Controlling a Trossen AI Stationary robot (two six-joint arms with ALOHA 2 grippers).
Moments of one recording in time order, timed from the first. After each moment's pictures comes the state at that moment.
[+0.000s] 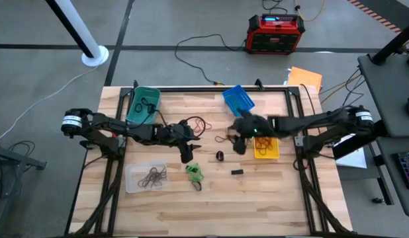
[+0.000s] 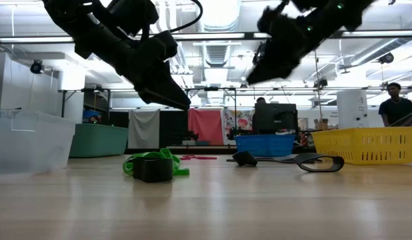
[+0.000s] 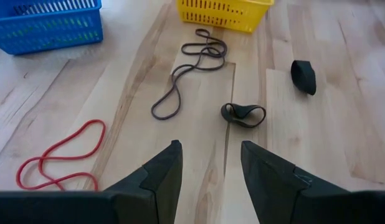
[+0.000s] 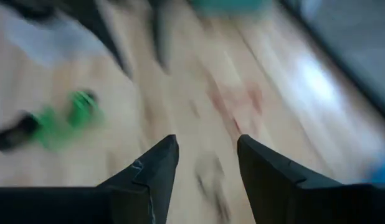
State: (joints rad) left arm 0.03 1.49 0.70 0.18 -0.09 -0.14; right arm -0.05 1.32 0.79 -0.09 0.16 0.09
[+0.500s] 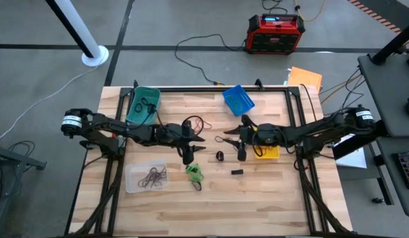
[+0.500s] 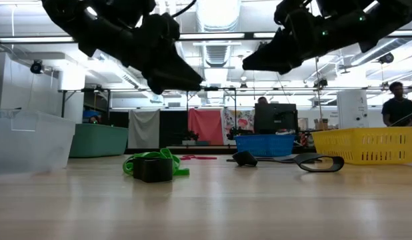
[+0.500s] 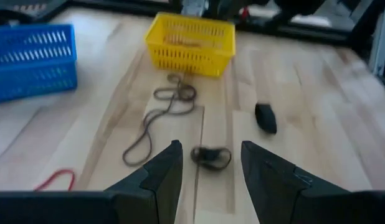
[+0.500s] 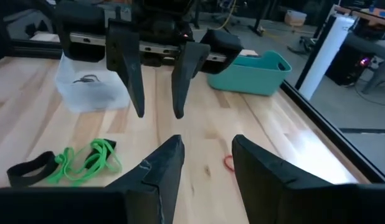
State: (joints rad) left arm 0.01 1.49 0.70 0.34 -0.03 -0.14; right arm 0.02 1.30 0.53 0.52 0.18 -0.09
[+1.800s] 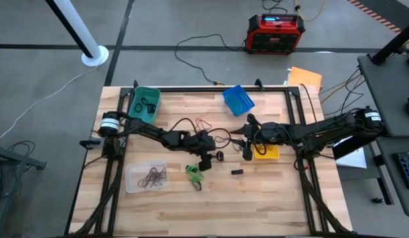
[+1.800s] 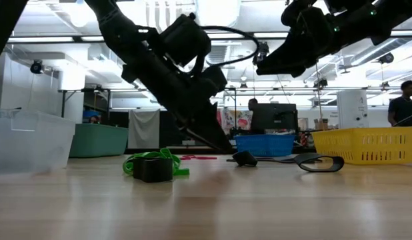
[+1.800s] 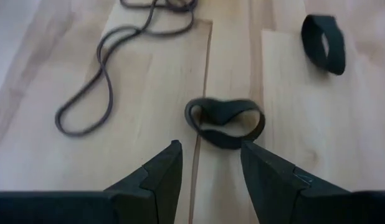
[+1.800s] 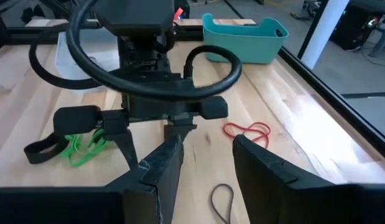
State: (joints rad) left arm -0.01 1.94 1.02 0.15 -0.02 -0.15; right arm 0.02 1.17 0.53 0.29 0.18 0.02
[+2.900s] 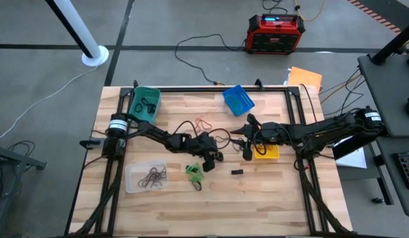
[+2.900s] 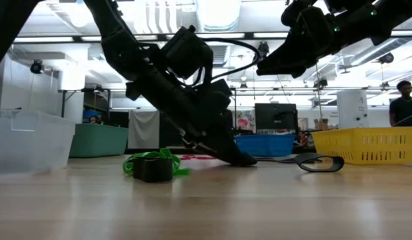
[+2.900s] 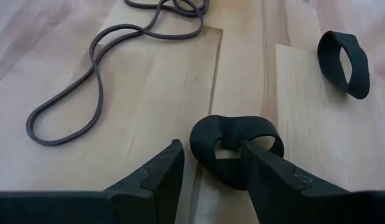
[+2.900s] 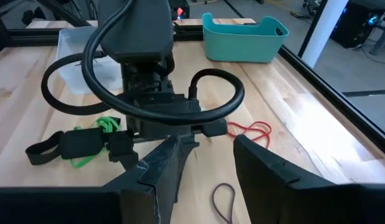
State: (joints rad) left arm -0.01 2.05 1.00 0.33 -0.03 -0.24; right arm 0.02 1.17 0.53 0.29 0.18 0.03
